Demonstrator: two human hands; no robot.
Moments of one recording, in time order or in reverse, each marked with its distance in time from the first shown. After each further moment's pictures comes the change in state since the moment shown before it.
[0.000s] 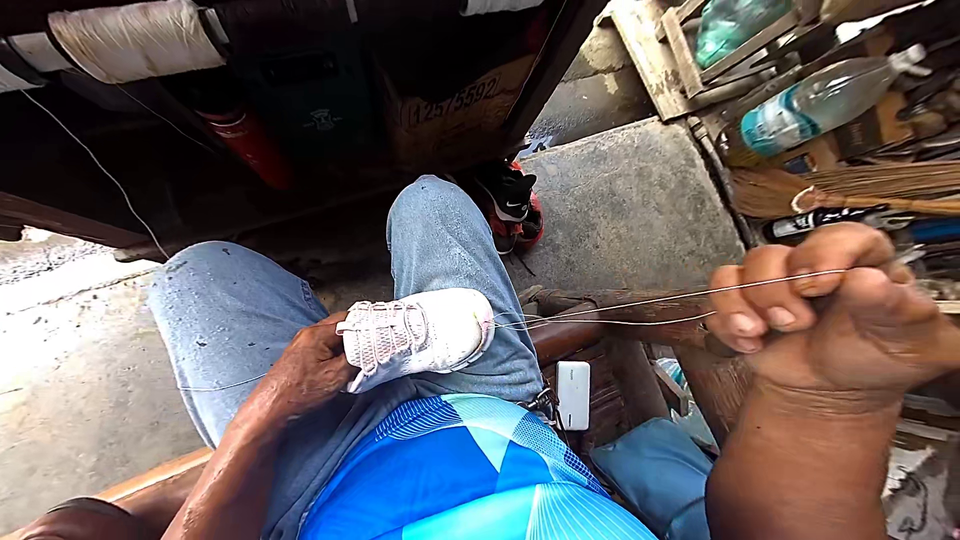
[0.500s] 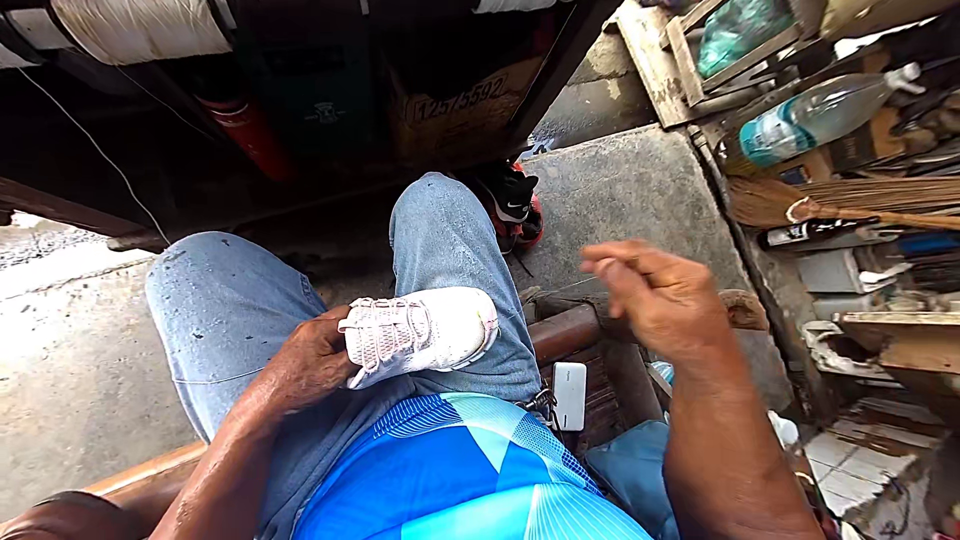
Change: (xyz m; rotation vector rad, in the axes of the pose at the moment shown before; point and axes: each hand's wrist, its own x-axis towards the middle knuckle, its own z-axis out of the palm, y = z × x) left_hand 0.002 -0.003 -0.002 -0.032 -0.036 -0.026; right_hand 0.020 0.056 0.029 -0.965 0.056 0.156
